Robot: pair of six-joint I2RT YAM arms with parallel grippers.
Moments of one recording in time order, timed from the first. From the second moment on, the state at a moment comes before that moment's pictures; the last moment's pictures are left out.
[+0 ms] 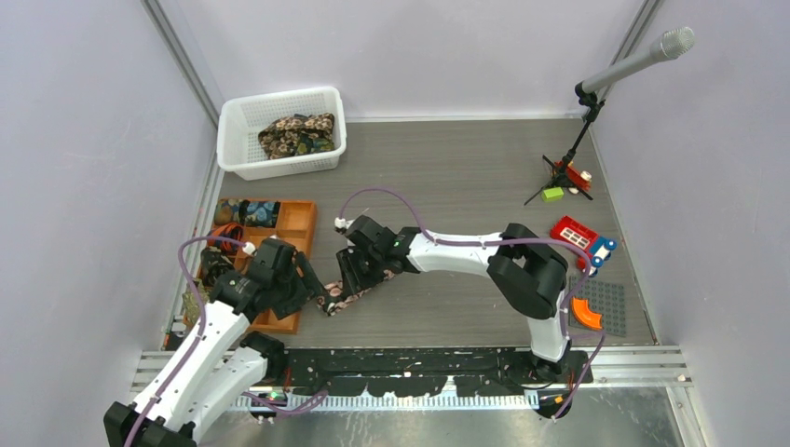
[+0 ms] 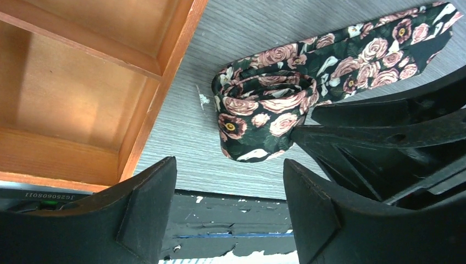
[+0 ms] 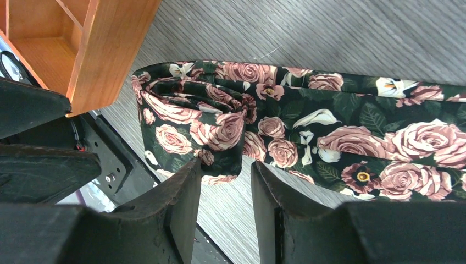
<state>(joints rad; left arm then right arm) -0.40 0.71 0.62 -0.97 -0.02 -0.92 1.05 1.94 1.32 -0.28 -0.23 0.57</state>
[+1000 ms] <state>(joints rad) -0.41 0.63 0.43 -0.81 -0.02 -1.00 0.99 2.00 1.32 -0.18 -0.34 0.59</state>
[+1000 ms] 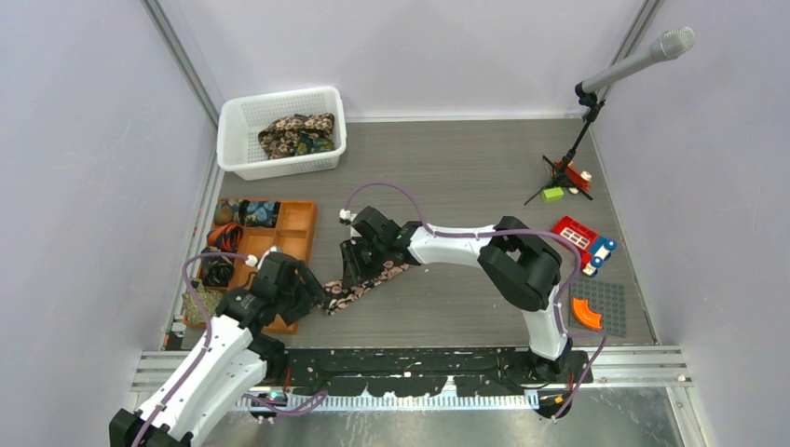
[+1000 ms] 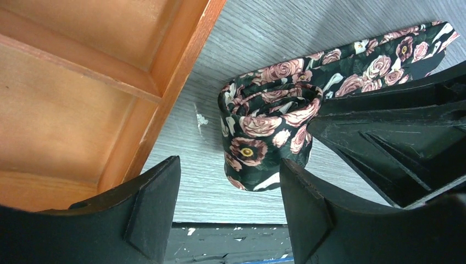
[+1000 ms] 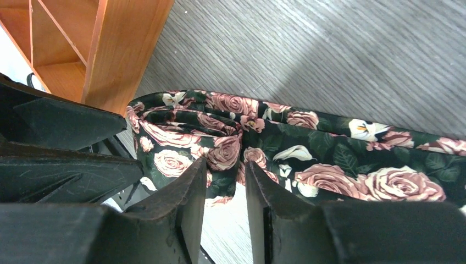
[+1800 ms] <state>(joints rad) -0.43 0.63 0.30 -0.57 0.03 -1.04 0.95 2.03 1.27 -0.11 -0.37 0.61</state>
